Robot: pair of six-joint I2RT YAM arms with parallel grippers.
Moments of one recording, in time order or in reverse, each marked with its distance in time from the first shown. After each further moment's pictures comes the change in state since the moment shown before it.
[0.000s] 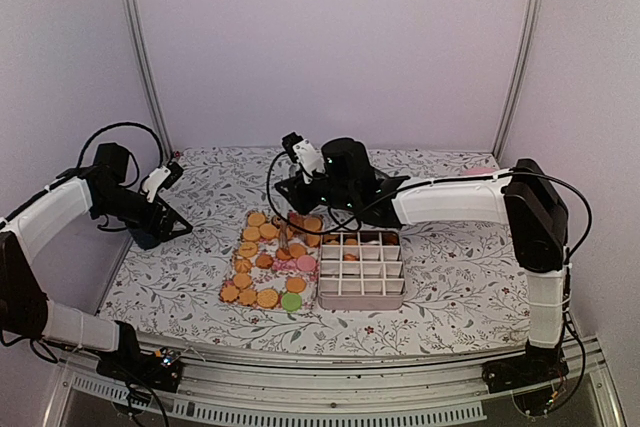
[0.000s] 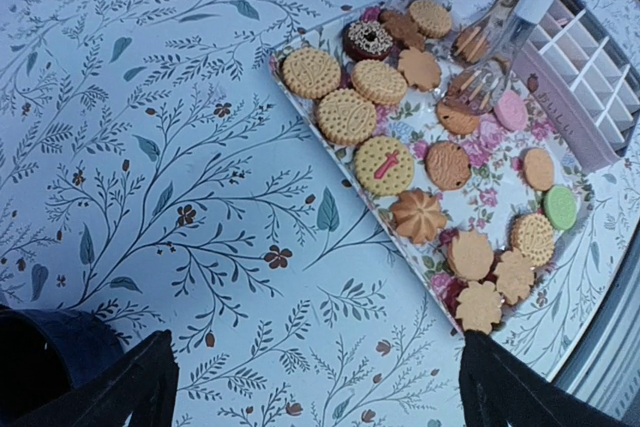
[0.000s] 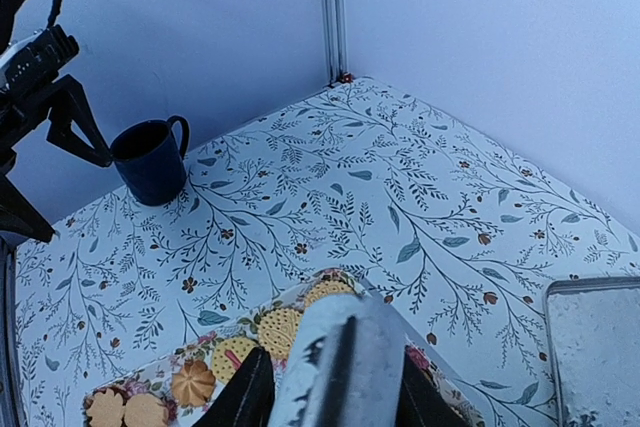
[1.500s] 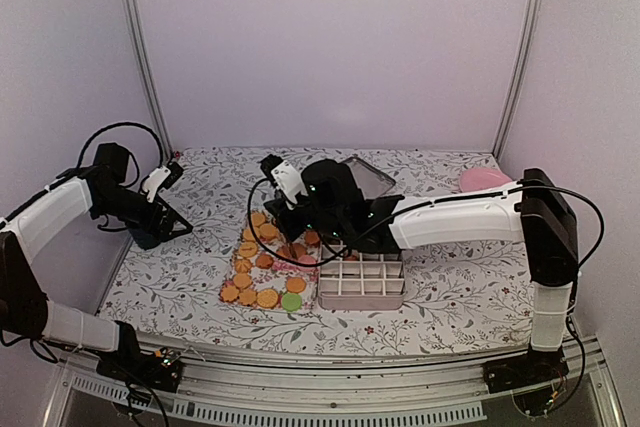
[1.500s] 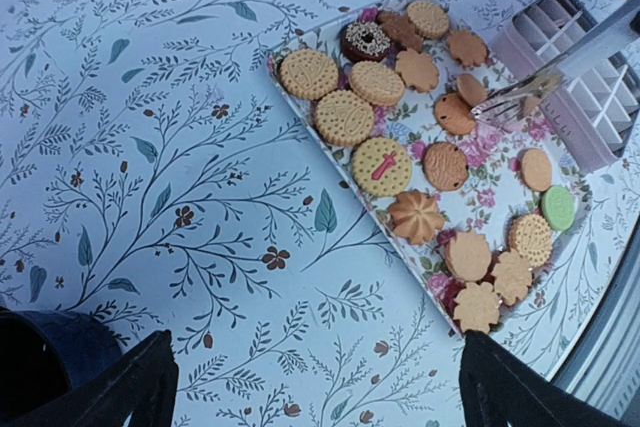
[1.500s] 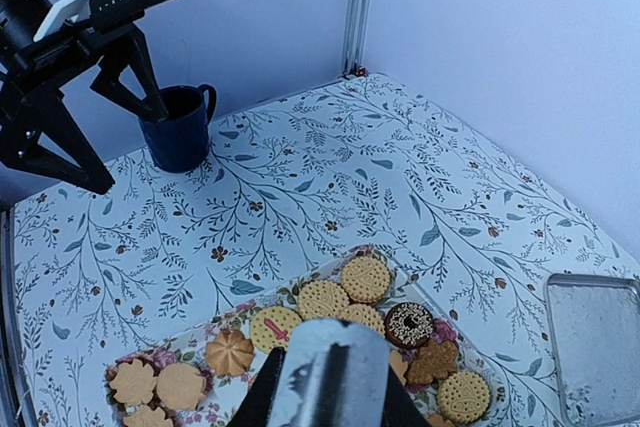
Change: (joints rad) left arm 0.000 0.000 0.000 0.000 0.005 0.000; right arm 0.148 -0.068 -0.066 -0.032 0.202 -0.083
